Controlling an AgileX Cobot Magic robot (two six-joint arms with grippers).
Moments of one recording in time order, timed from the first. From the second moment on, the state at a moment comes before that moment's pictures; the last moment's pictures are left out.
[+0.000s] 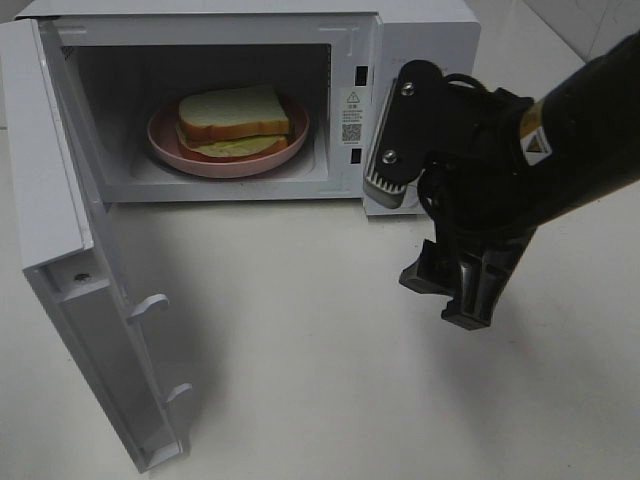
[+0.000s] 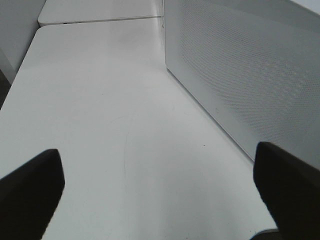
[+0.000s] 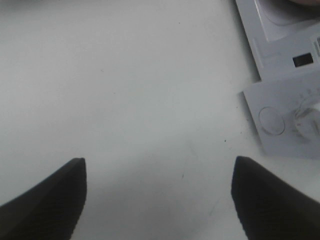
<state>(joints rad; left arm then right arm) 0.01 0.00 -0.50 -0.08 1.04 0.10 0.69 1.37 -0.83 -0.18 0.49 -0.49</state>
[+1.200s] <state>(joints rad) 0.01 0.00 -0.50 -0.08 1.04 0.10 0.69 0.67 -0.72 -0.17 1.21 0.06</state>
